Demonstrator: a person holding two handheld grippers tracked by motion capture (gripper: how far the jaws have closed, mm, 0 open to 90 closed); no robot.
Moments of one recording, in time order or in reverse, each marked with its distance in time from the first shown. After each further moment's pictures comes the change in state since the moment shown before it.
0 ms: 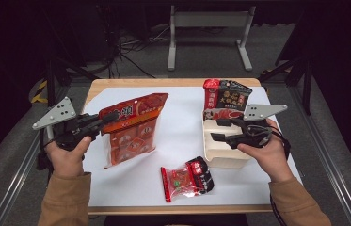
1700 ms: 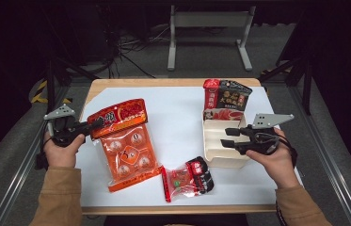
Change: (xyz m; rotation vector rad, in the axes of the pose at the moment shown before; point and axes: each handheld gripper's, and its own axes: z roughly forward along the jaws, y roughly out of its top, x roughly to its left) left arm 0.076 -0.070 0.001 0.243 0.185 -0.259; right arm -0.011 -0.042 -0.014 0.043 -0.025 0.069
